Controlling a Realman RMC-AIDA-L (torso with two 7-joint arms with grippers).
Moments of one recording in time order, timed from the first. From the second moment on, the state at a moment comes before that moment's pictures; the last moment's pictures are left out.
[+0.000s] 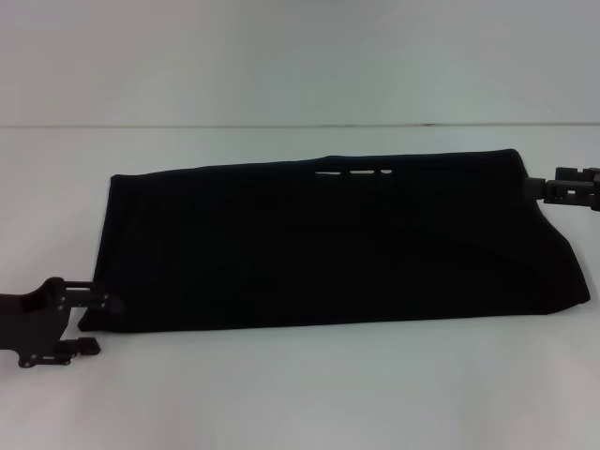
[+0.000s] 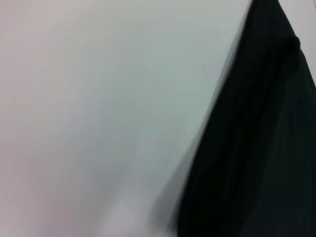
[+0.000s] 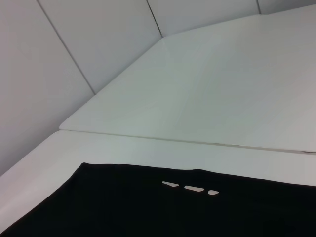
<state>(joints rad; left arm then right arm) -0.58 -1.97 0.32 0.63 2.59 1.48 -2.82 0.66 1.94 -0.32 -0.66 -2.31 -1.47 1.78</state>
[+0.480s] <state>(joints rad) -0.58 -1.97 0.32 0.62 2.58 1.46 -2.82 0.66 1.94 -0.32 -0.66 -2.30 -1.47 1.78</state>
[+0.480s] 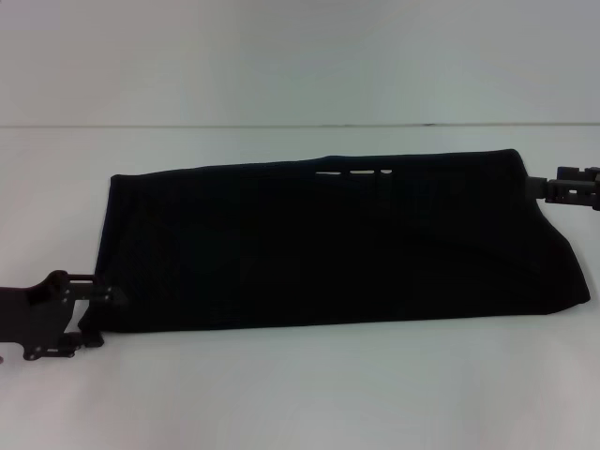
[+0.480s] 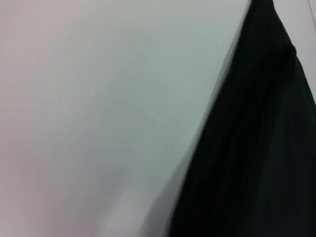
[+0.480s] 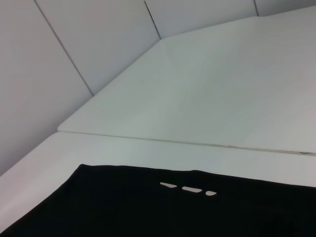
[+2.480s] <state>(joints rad) -0.60 -1.96 0.32 0.61 2.58 1.39 -2.58 0.66 1.95 -0.32 -0.66 -2.30 -1.45 1.77</state>
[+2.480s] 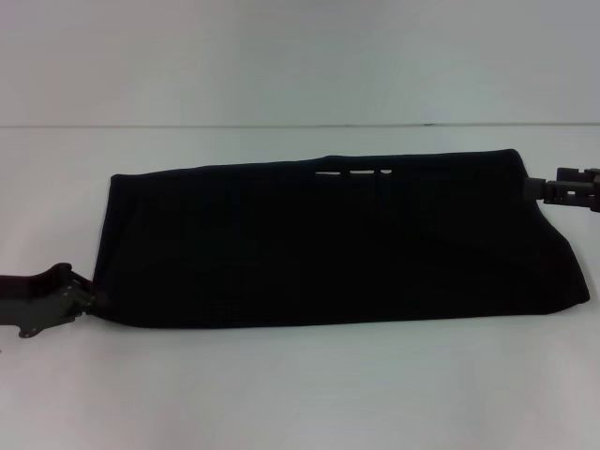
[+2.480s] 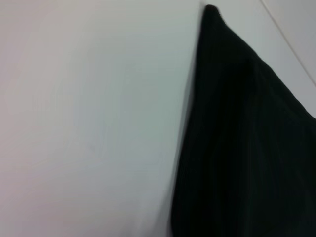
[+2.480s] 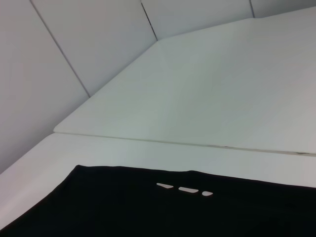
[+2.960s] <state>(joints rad) -0.54 -1.97 0.28 0.66 2.49 1.43 -2.26 0.64 2.01 -0.33 -0.66 -2.16 -1.43 1.77</state>
